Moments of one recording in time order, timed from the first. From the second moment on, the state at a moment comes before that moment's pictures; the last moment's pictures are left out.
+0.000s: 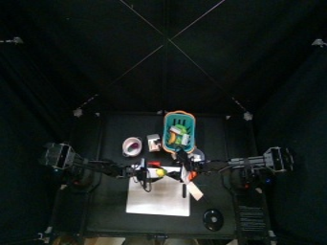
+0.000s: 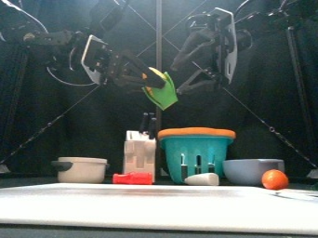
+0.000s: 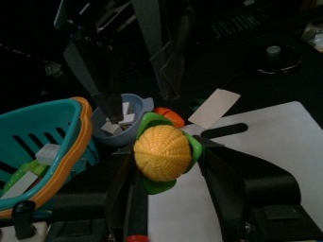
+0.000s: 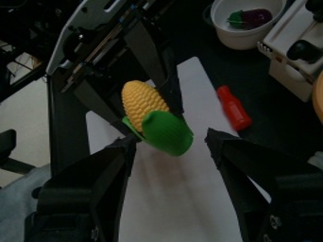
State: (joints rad) left arm -0.11 -0.05 0.83 -0.27 -0.61 0.53; right arm -0.02 -0.24 0.70 -0.48 0.05 0.91
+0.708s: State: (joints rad) left arm -0.12 -0.05 0.83 -0.28 -0.62 0.52; right arm -0.02 -0.19 0.67 -0.55 0.04 0.91
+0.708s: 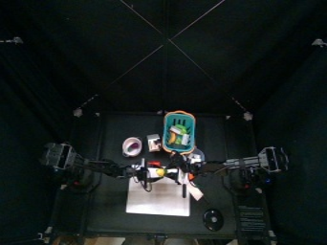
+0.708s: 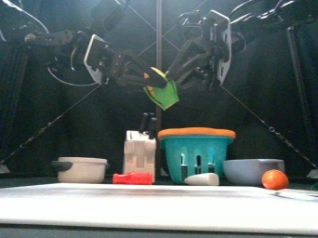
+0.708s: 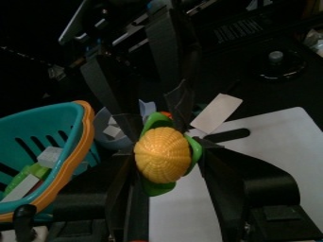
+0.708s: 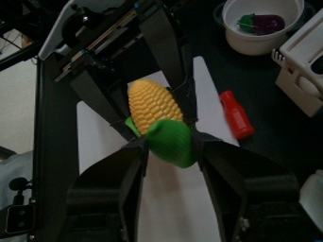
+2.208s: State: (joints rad) left arm -0.12 -0.05 0.82 -0.27 -0.64 0.53; right arm -0.04 -0.27 0.73 -0.47 0.04 0.92
